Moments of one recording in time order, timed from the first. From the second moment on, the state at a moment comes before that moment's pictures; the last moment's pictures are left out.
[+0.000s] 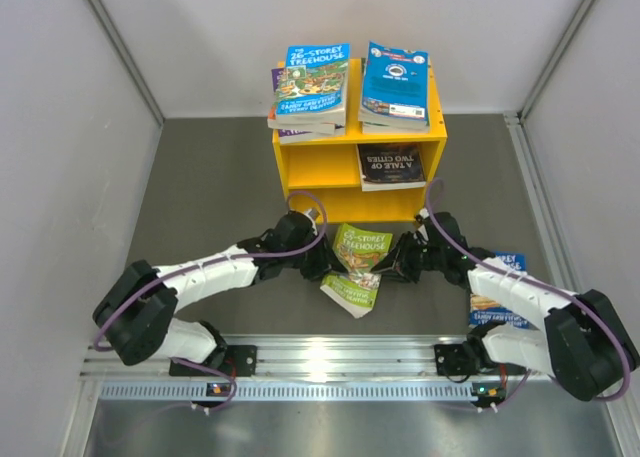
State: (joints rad) left arm -0.79 1.37 0.68 -0.05 0.31 -1.07; right arm 0.49 1.15 0.45 -0.08 -0.53 1.10
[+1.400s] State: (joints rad) left arm -0.52 1.29 0.44 0.52 0.32 -1.07; right arm 0.61 1.36 0.91 -0.22 -0.24 1.03
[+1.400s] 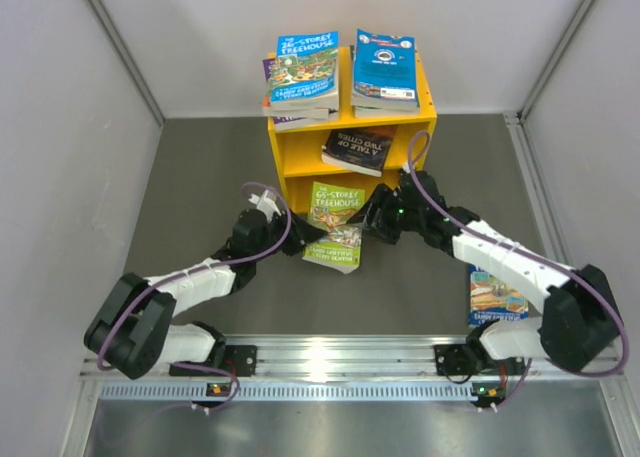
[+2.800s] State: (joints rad) left arm -0.61 1.43 0.96 0.29 0.39 -1.13; right arm 0.37 0.72 0.70 -0.52 -0.34 0.95
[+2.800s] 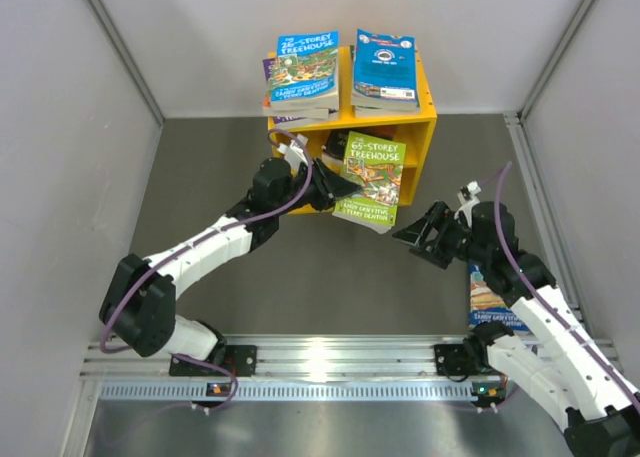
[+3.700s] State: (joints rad) left arm -0.61 1.43 0.90 0.43 0.34 -1.29; right arm 0.37 0.94 0.50 0.29 -0.50 1.31
